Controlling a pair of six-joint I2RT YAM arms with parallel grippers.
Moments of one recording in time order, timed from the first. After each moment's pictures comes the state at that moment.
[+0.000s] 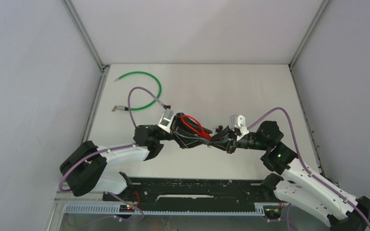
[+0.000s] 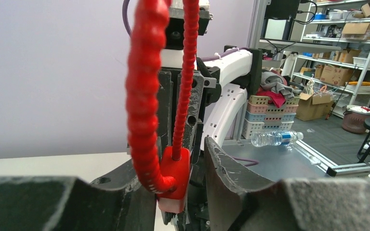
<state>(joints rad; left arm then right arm) -0.85 1.34 0.57 1.51 0.80 -0.64 0.74 0.72 0.59 0.18 -0.74 0.01</state>
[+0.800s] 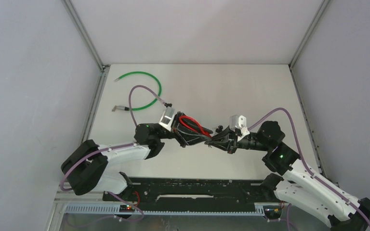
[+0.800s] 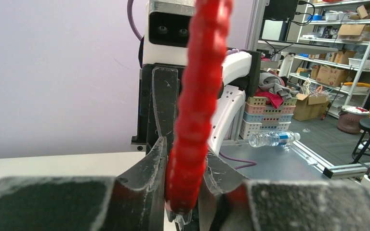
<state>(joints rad) -0.84 1.36 0.59 1.51 0.81 -0.67 0.74 0.70 0.61 0.12 -0.71 -0.01</state>
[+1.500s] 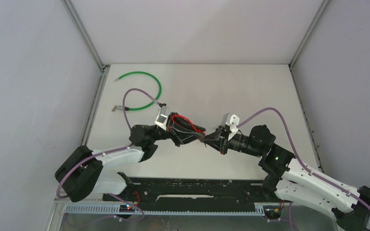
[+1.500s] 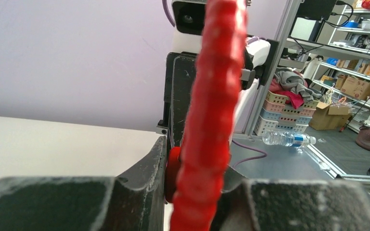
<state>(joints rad) -0.76 1.28 0.49 1.42 0.77 -0.66 0.91 0.74 0.62 0.06 -0.33 0.06</state>
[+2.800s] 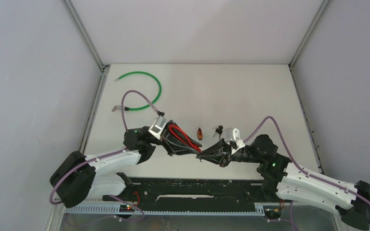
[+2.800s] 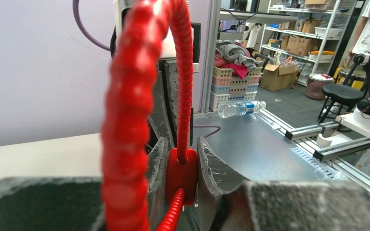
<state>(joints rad) -0.77 1.20 0.49 1.49 1.00 -0.74 1.06 0.69 0.48 0.33 -0.49 0.10</state>
